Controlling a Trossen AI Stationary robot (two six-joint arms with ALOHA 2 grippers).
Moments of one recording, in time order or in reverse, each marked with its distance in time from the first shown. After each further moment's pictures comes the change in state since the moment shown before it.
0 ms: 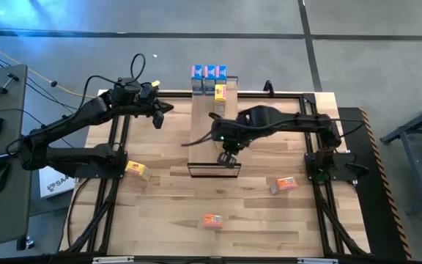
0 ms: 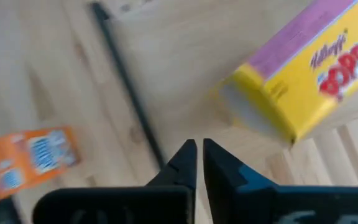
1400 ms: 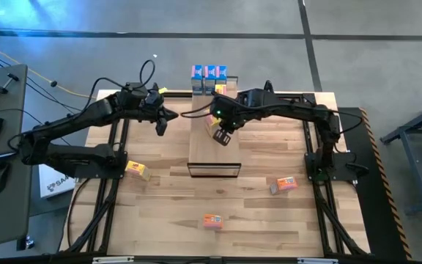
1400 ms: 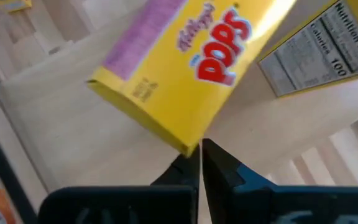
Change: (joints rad) left arm -0.094 0.040 0.000 0.002 0.024 -0.010; right arm -0.192 -0.017 -0.128 0.165 0.031 -0.106
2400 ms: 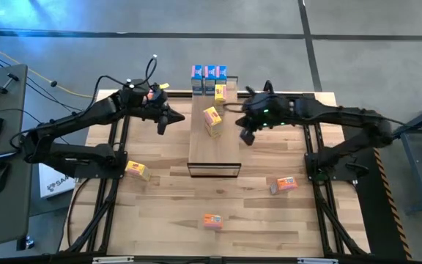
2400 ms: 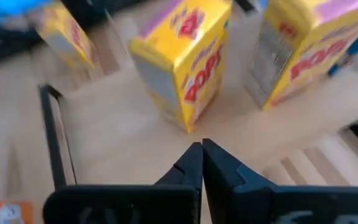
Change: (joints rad) left arm 0.020 0.049 0.000 0.146 0.233 -0.109; right arm -0.027 -0.551 -0.689 0.575 -0.070 -0.077
